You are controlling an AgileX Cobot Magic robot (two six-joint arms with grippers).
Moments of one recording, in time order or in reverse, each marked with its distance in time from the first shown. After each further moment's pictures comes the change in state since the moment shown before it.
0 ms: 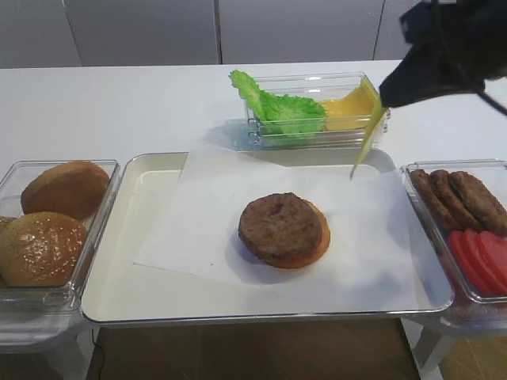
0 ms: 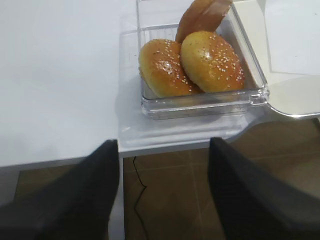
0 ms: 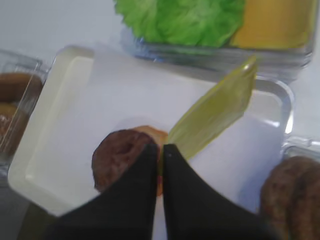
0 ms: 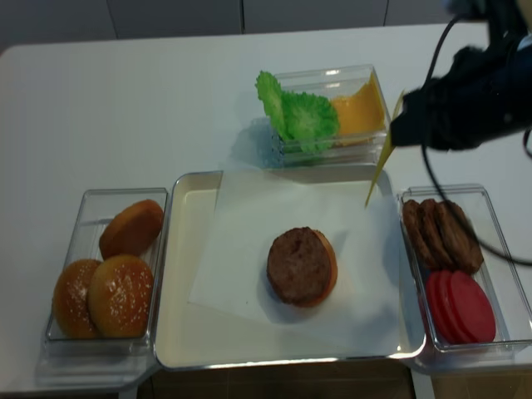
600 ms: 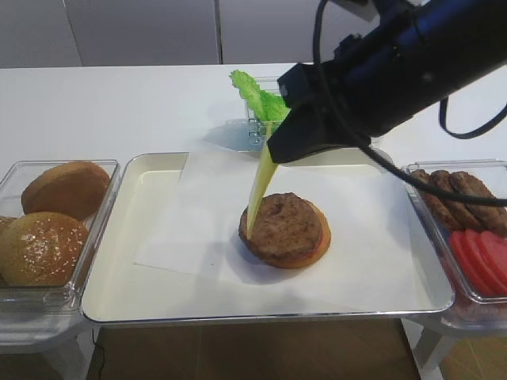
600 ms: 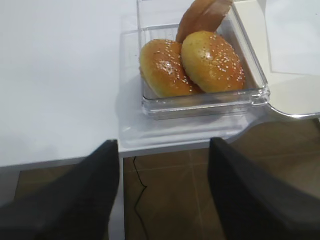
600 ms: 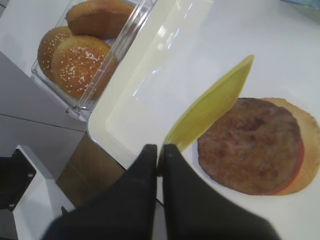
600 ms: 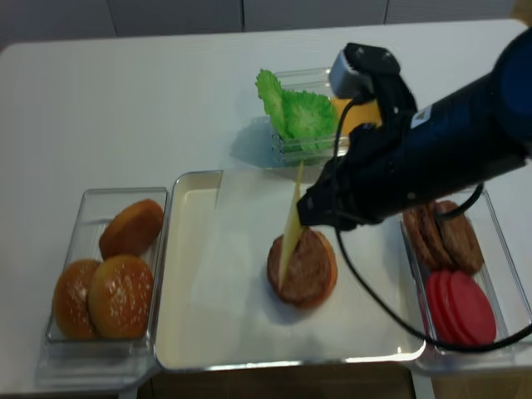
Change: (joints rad) left arm 0.000 0.000 0.000 0.000 0.000 0.000; right arm 0.316 0.044 0.059 0.101 -0.094 -0.012
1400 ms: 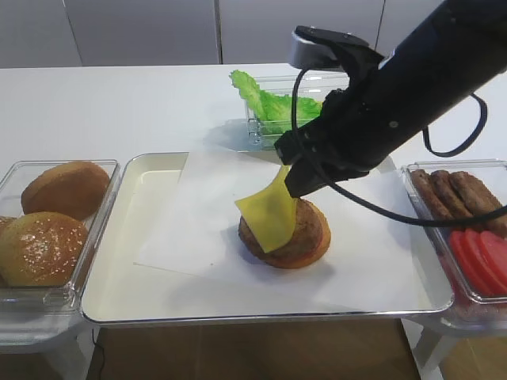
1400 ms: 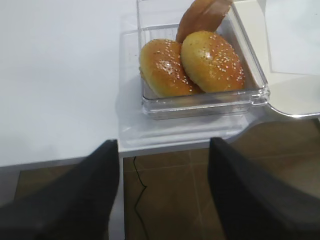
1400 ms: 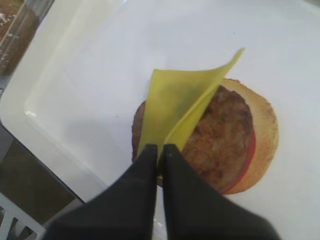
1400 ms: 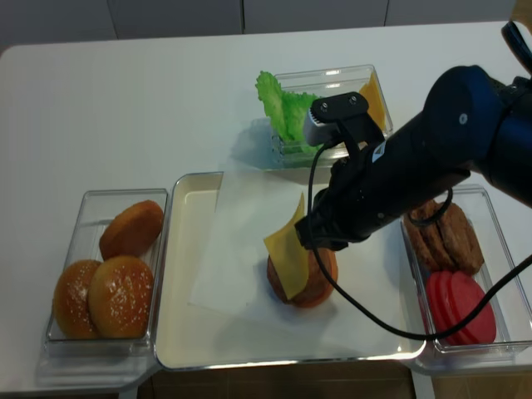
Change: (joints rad) left arm 0.000 0.000 0.000 0.000 0.000 0.000; right arm 0.028 0.134 0.000 -0.203 -0.069 0.058
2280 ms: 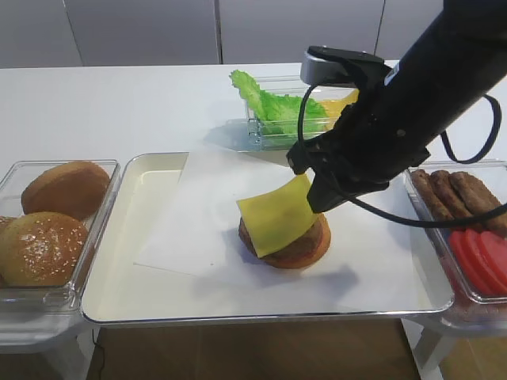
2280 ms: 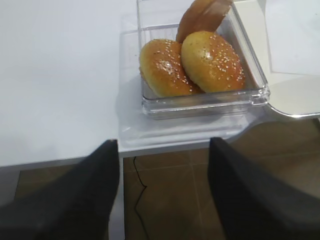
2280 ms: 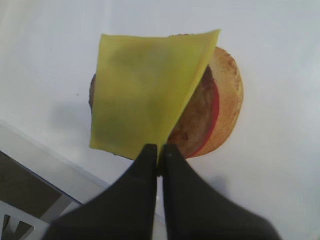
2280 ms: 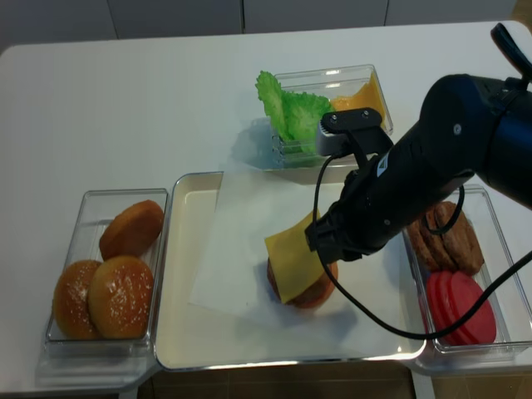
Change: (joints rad) left arm 0.000 0.000 0.000 0.000 0.000 0.000; right arm 0.000 0.008 0.000 -0.144 0.060 0.222
